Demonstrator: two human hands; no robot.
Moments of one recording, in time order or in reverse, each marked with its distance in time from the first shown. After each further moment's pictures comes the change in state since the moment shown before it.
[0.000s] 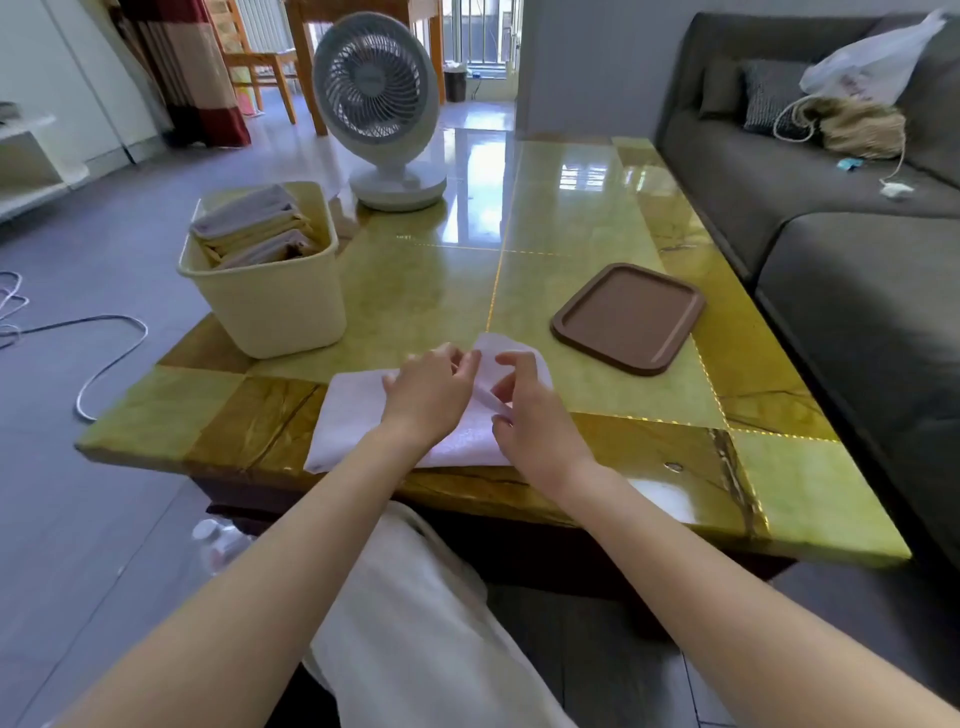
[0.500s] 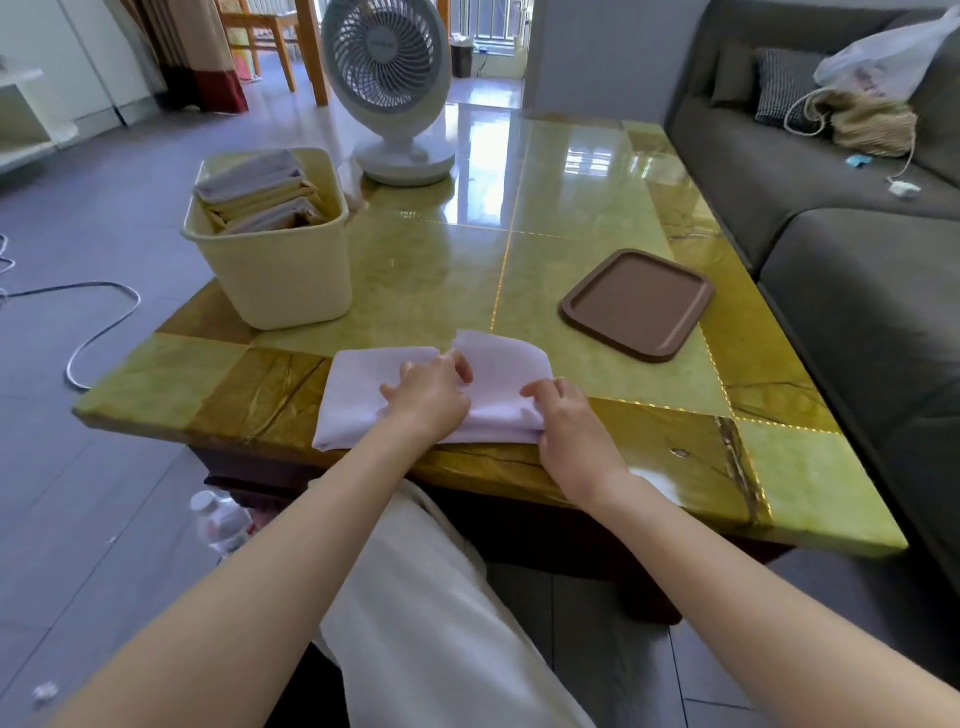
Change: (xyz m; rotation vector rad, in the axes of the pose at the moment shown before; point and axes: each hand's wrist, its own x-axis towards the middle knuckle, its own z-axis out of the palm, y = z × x) left_hand -0.004 -0.027 0.013 0.097 -0.184 -0.079; right_hand -0.015 0.033 0.006 -0.345 -0.047 0.026
